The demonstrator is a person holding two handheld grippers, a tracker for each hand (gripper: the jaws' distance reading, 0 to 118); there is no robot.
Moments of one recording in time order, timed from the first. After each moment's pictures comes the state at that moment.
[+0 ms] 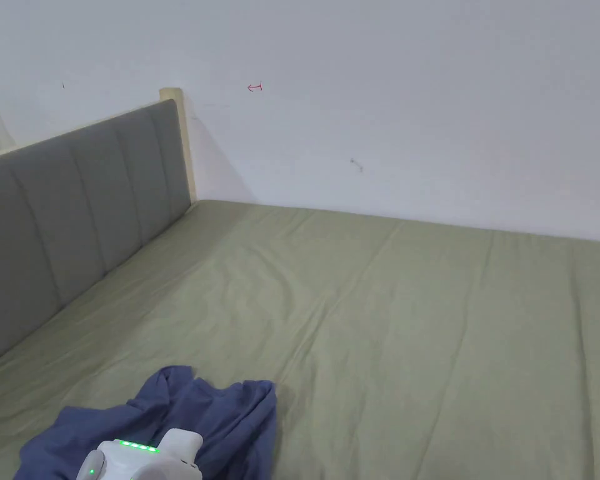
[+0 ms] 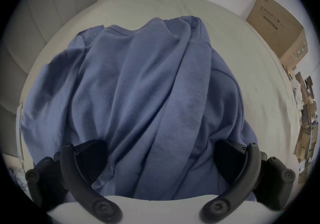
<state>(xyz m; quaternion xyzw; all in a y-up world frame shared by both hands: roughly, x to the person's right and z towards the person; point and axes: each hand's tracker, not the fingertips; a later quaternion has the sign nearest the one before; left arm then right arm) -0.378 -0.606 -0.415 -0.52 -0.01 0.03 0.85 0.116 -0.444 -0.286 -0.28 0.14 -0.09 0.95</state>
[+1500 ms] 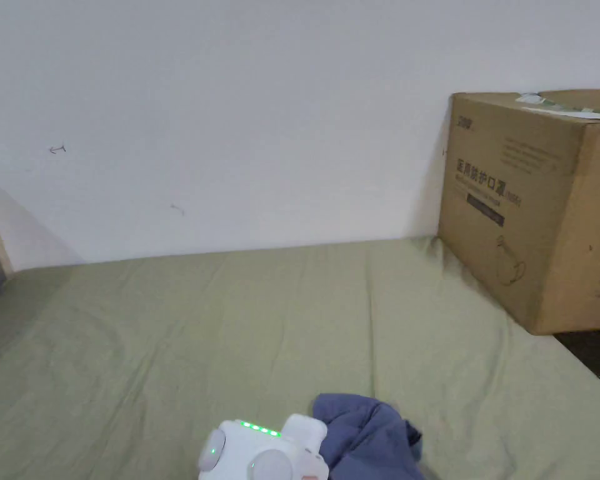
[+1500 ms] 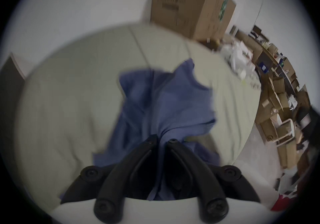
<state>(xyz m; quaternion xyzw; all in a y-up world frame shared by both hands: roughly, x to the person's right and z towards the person) -0.017 -0.529 -0.424 -0.50 -0.30 -0.07 0.81 0.243 -0.431 -0.200 -0.25 0.02 -0.16 0.95</state>
